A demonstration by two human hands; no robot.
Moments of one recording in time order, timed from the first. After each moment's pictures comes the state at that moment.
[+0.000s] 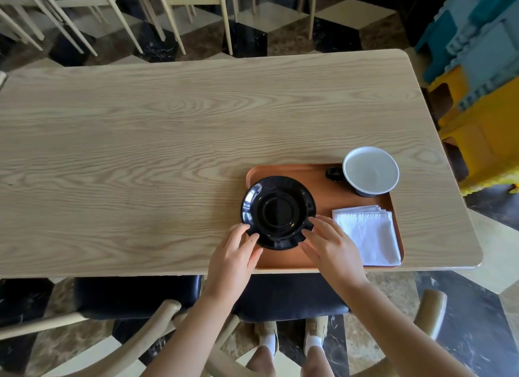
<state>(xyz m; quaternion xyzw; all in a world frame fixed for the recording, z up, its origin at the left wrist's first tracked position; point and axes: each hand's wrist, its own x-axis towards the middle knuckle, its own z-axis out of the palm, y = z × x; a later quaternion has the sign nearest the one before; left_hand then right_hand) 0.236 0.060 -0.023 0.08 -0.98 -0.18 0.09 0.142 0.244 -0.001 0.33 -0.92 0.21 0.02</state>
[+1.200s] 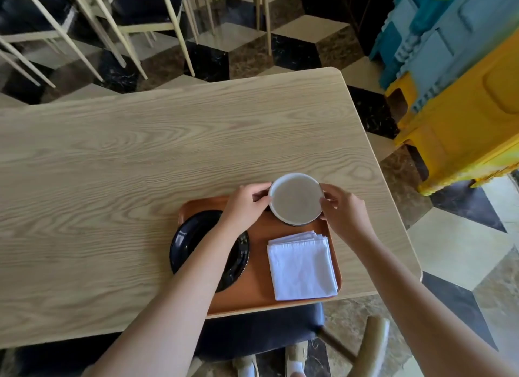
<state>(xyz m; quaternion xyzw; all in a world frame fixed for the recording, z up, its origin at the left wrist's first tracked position) 0.026 0.142 0.016 0.15 -0.86 -0.48 -0.08 -0.008 0.337 0.015 0.02 -0.90 0.42 -0.11</state>
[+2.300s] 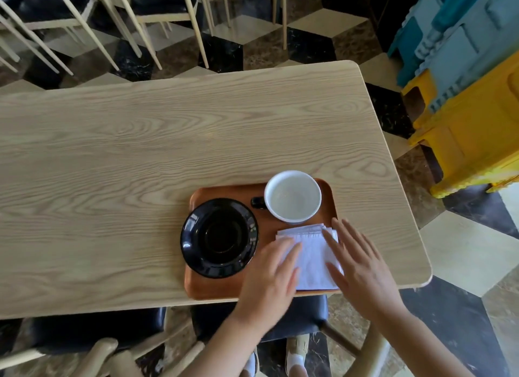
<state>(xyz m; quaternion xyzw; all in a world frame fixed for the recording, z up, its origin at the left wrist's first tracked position) 0.160 0.205 -0.012 -0.04 -0.96 -0.26 0.11 0.087 0.381 0.003 0.30 -0.95 0.12 -0.03</state>
